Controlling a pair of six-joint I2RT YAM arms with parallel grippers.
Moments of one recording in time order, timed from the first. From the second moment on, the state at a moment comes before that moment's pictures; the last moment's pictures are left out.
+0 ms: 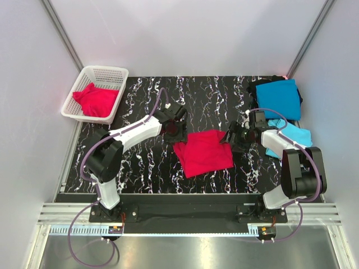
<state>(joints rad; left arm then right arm) -0.68 1.82 1.36 -0.68 0.01 -0.68 0.09 1.52 0.83 -0.34 -0.45 0.49</state>
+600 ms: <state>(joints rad) -0.68 1.81 1.35 -0.67 0.02 -0.68 0.08 1.59 0.81 -0.32 -0.45 0.51</state>
